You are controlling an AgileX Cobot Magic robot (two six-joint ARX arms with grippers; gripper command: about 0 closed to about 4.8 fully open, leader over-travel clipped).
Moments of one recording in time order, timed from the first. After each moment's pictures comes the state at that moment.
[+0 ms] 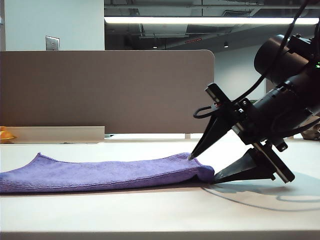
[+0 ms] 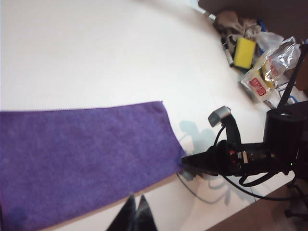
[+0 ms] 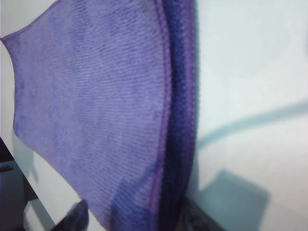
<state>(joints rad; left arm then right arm) 0.01 0.62 0.68 -0.57 0.67 -0.35 0.41 1.62 0.68 0.08 -0.64 0.66</state>
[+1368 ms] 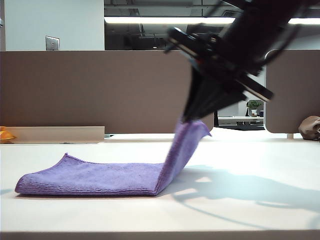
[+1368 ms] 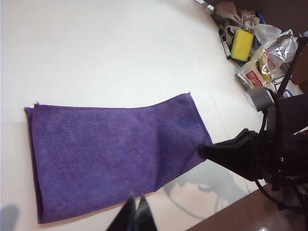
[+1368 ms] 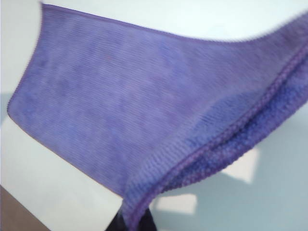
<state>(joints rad) 0.01 0.62 0.68 -0.60 0.69 -0.35 0.66 1.41 0.93 -0.38 -0.21 0.40</state>
